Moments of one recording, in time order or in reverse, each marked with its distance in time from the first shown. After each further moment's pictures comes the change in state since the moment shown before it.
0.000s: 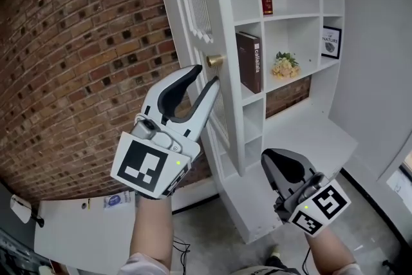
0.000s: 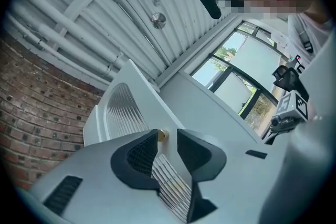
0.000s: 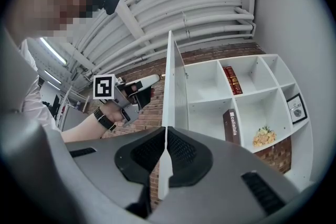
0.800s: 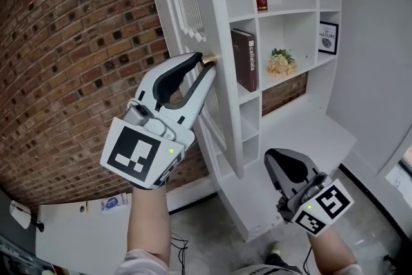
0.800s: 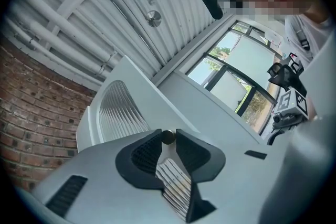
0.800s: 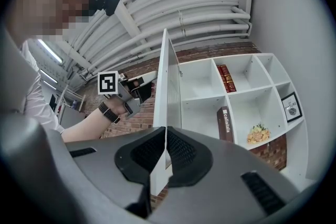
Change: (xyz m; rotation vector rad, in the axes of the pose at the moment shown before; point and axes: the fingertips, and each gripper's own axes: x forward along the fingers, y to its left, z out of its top) left arm 0.030 0.008 -0.004 0.035 -0.004 -0.058; right arm -0.005 -0.024 -0.007 0.009 0.017 -0.039
